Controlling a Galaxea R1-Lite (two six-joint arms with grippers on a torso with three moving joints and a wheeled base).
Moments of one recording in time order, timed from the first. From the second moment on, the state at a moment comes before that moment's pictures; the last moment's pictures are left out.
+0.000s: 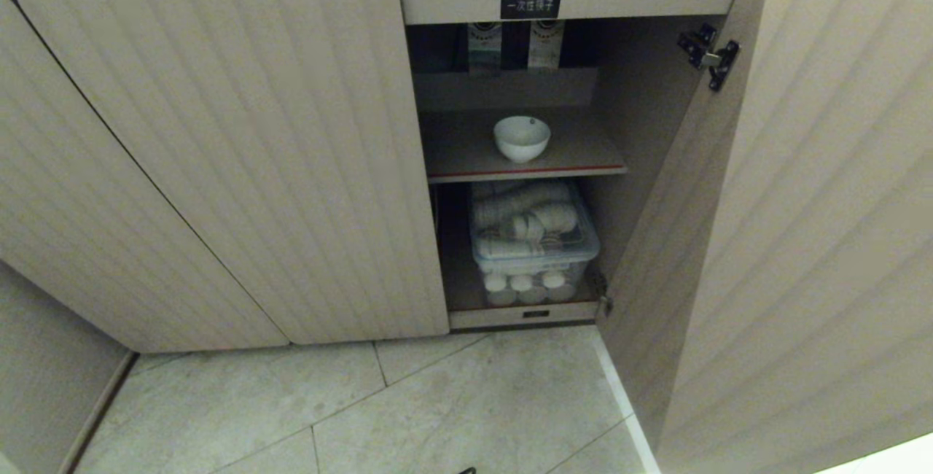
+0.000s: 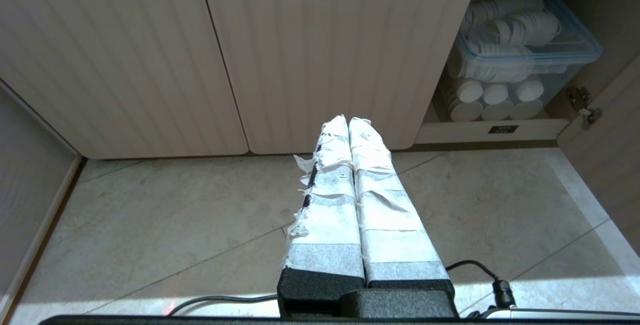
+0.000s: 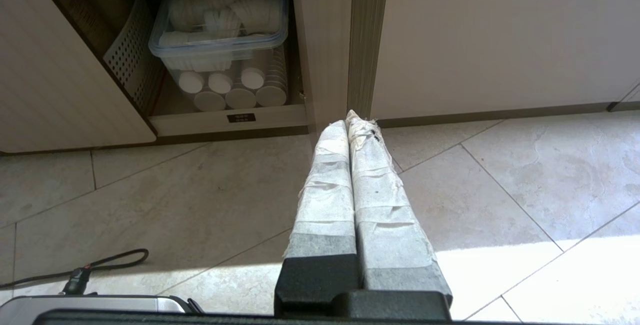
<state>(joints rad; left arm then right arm) 0.00 0.00 0.00 0.00 0.01 -0.03 0.00 0.00 0.00 0.00 -0.02 0.03</state>
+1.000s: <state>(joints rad) 0.00 0.00 0.00 0.00 0.01 -0.03 0.00 0.00 -0.11 0.05 -0.04 0.02</state>
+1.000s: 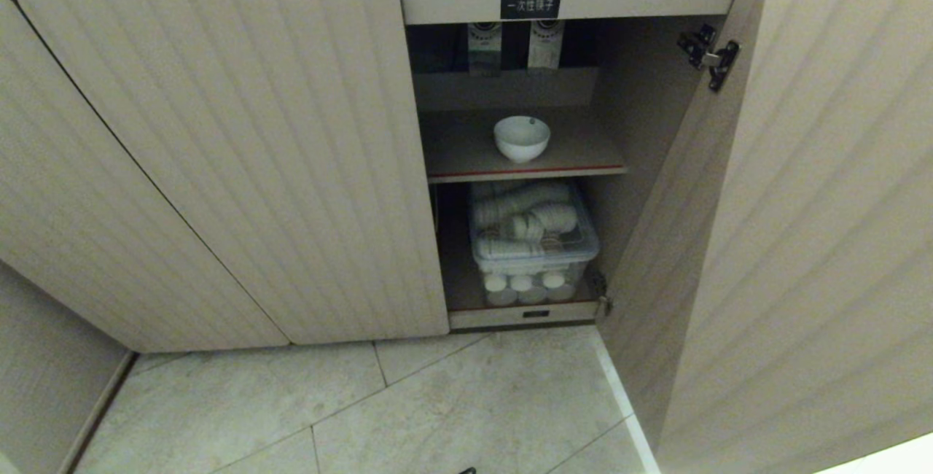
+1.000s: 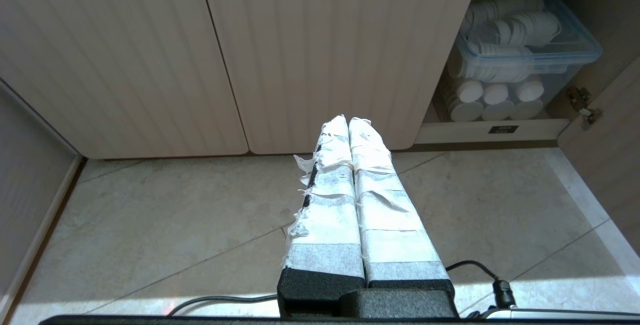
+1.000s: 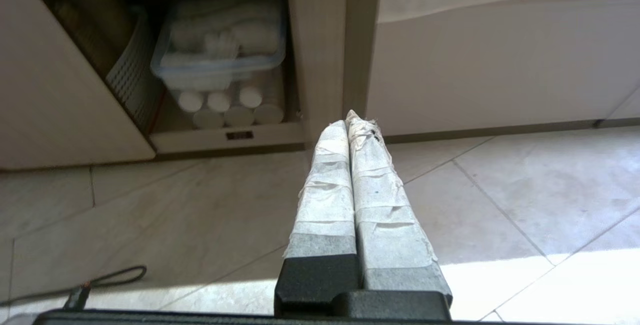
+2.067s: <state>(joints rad) 0.00 0.00 0.00 0.00 0.01 -0.03 -0.14 0.29 -0.35 0.06 -0.36 0.07</state>
